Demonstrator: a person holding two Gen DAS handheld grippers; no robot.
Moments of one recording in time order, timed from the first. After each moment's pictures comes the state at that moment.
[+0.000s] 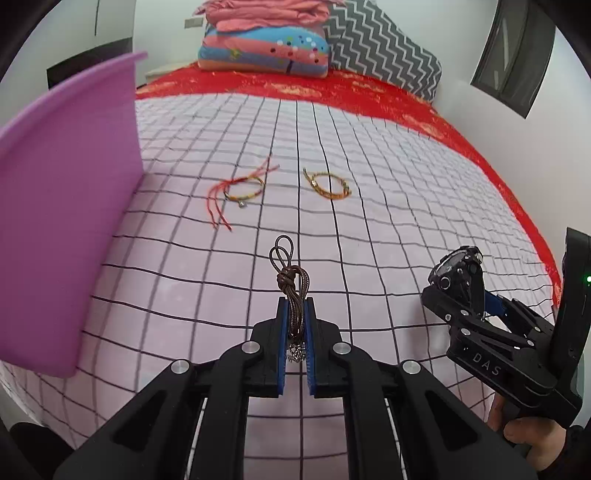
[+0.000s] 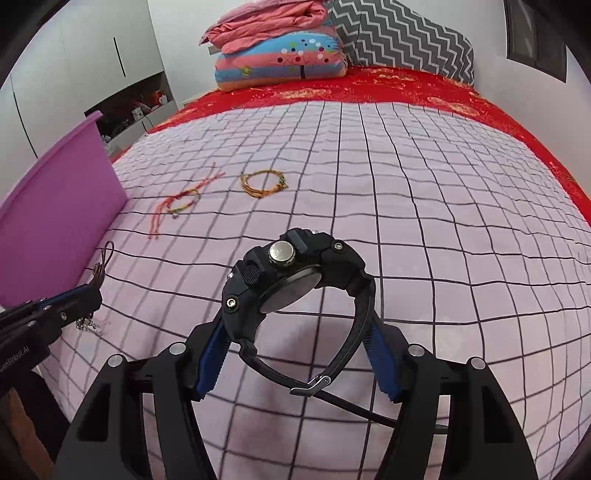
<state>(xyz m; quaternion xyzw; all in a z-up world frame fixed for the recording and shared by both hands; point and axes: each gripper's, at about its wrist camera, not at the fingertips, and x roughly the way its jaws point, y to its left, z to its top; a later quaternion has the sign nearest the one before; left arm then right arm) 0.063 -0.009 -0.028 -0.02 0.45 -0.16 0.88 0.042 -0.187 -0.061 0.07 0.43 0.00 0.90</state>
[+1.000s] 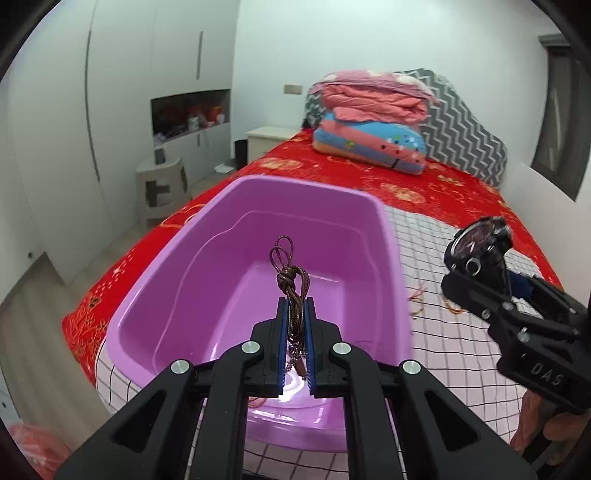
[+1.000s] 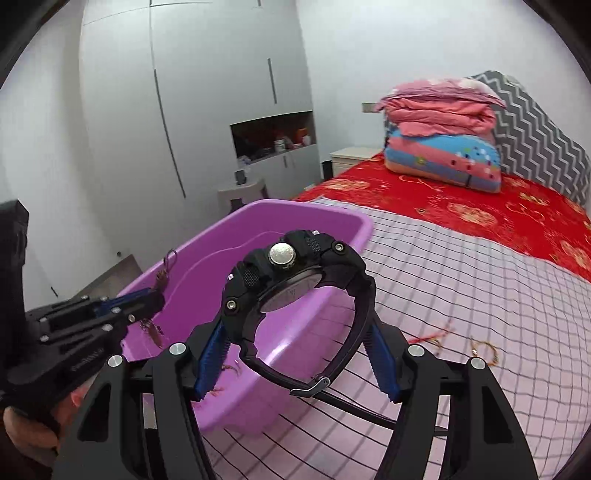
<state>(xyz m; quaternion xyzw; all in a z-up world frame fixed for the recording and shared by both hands) 0.067 0.240 0.103 -0.05 0.34 0.00 0.94 0.087 0.085 0.116 -0.01 0.31 0.23 0.92</state>
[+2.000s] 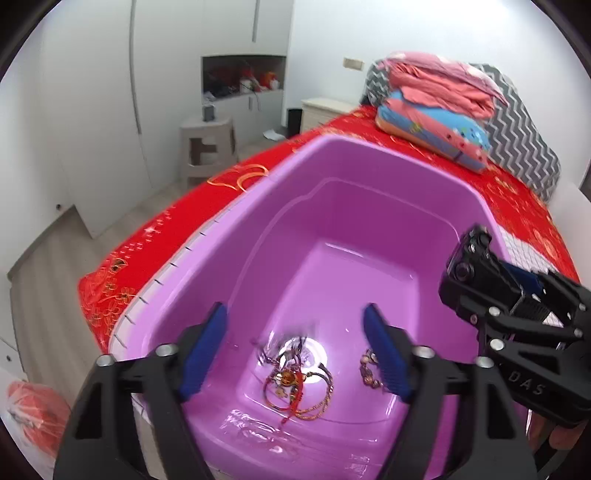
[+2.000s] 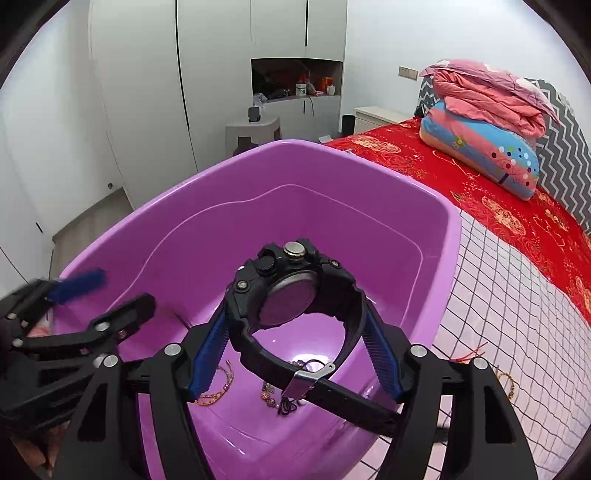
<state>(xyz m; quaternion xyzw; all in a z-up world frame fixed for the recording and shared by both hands) 0.106 0.299 0.059 -0.09 0.39 0.09 0.91 0.165 0.183 0.068 -0.11 0.39 0.23 0.88</state>
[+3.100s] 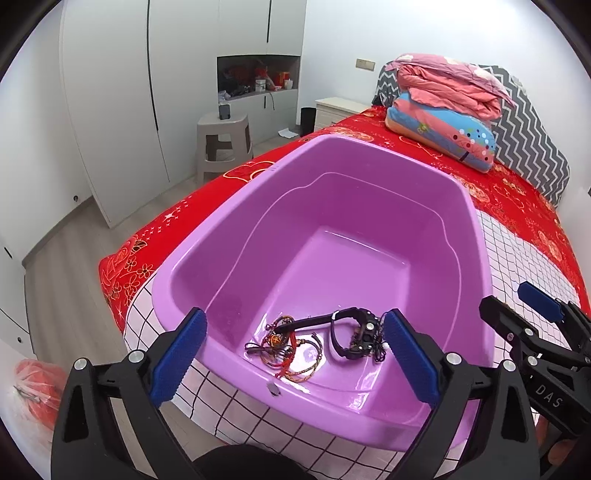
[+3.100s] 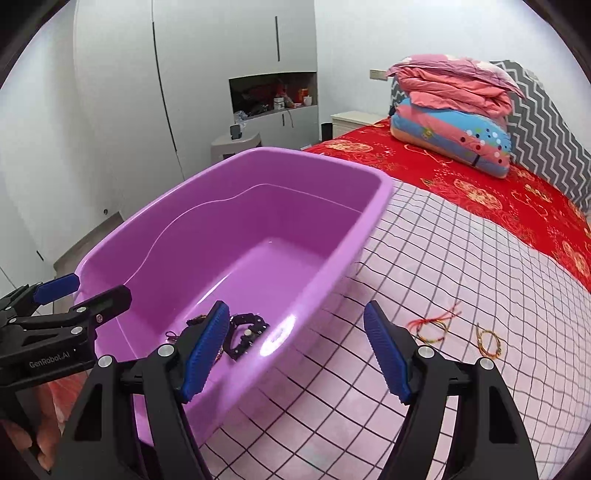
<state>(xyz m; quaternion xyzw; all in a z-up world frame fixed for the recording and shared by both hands) 0.066 0.269 0.078 -0.09 0.40 0.11 0.91 0.112 0.112 0.082 -0.05 0.37 0.21 0.90</state>
